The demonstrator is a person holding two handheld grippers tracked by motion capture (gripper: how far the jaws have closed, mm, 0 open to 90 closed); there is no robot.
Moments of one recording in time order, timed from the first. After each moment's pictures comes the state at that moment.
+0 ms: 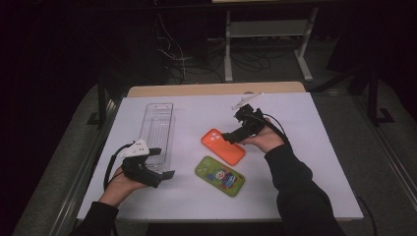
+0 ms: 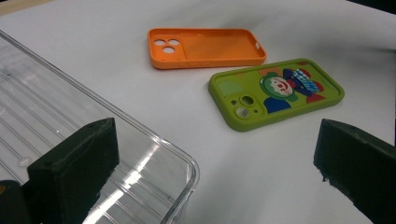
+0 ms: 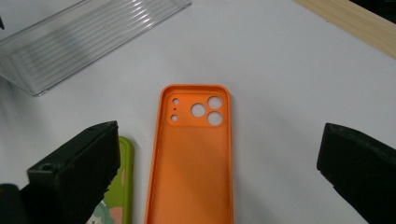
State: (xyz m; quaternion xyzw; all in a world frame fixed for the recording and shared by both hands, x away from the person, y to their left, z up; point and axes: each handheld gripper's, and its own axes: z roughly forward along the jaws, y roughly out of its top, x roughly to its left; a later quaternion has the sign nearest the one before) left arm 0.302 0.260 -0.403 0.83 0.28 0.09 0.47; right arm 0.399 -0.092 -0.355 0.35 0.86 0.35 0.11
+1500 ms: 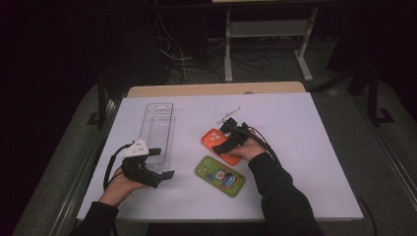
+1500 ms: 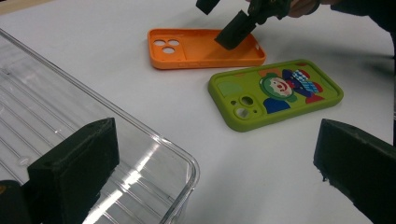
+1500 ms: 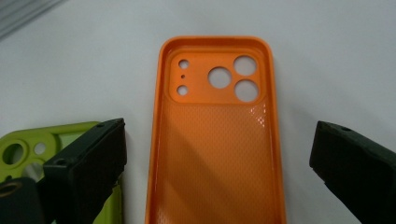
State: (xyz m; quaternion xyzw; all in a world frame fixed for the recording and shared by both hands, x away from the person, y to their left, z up) left arm 0.302 0.261 -0.404 0.83 0.28 0.09 0.47; right arm 0.407 -0.052 -0.418 0.37 0.88 0.29 0.08
